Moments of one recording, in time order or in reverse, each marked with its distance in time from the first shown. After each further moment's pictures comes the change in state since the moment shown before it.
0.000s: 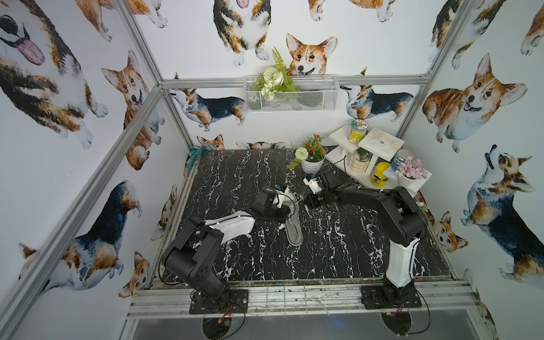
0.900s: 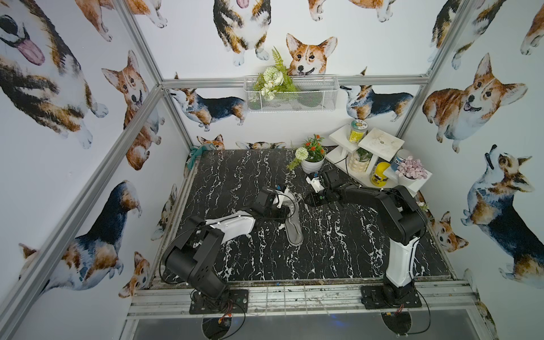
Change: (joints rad) left arm 0.000 0.013 0.000 -0.002 -0.013 -0.003; right arm -0.010 0.051 0.030 -0.020 0.066 -0.046
